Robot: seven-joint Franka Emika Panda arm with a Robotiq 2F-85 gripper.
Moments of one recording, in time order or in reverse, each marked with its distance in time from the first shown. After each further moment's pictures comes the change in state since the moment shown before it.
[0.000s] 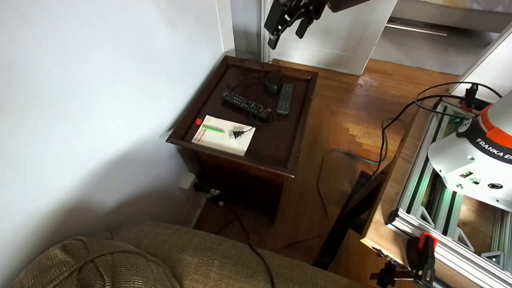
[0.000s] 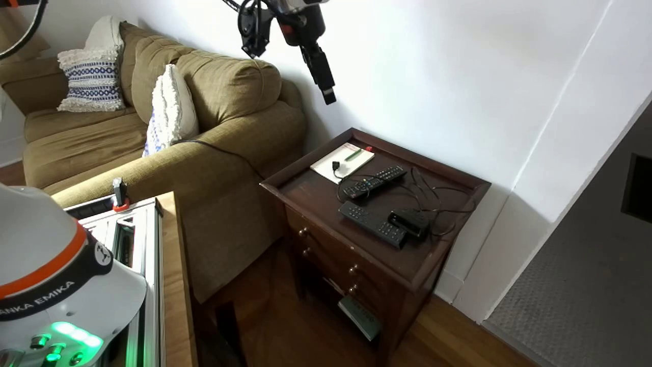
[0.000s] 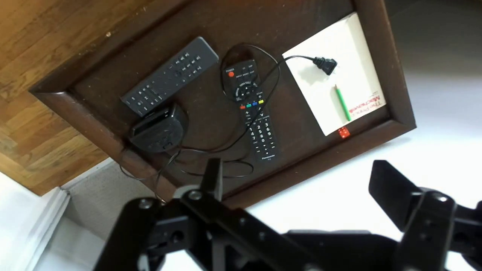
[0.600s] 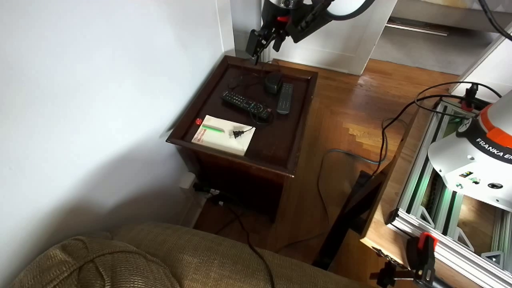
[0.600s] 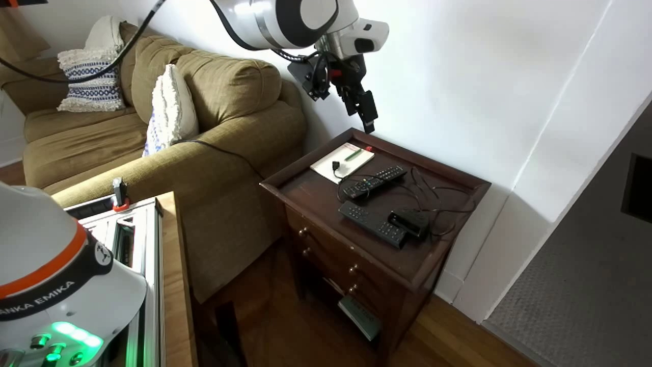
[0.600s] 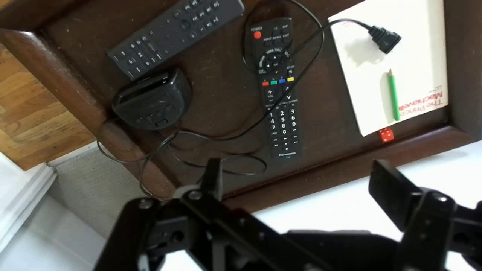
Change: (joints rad) arm 0.026 0.367 -0.117 0.194 -0.291 0.144 0.056
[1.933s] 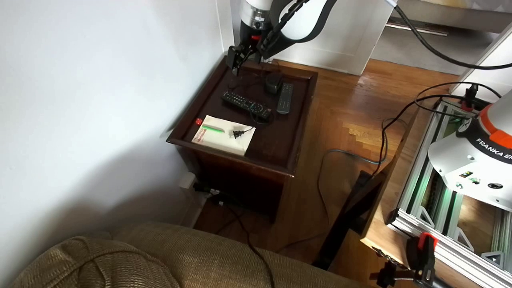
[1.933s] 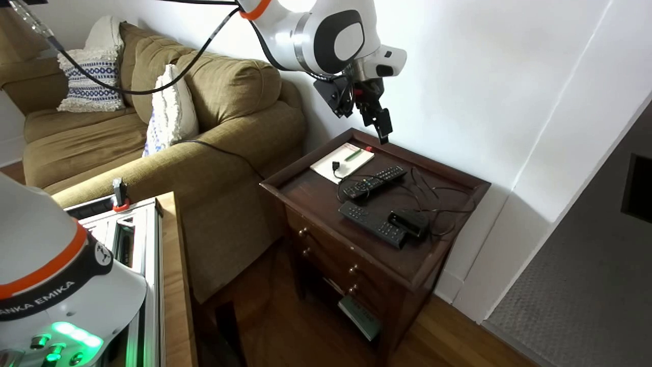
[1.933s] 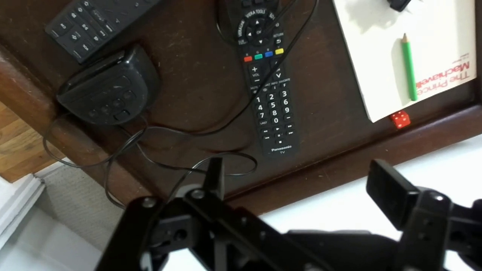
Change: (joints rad) arm 0.159 0.243 -0.150 0.206 0.062 0.036 0.003
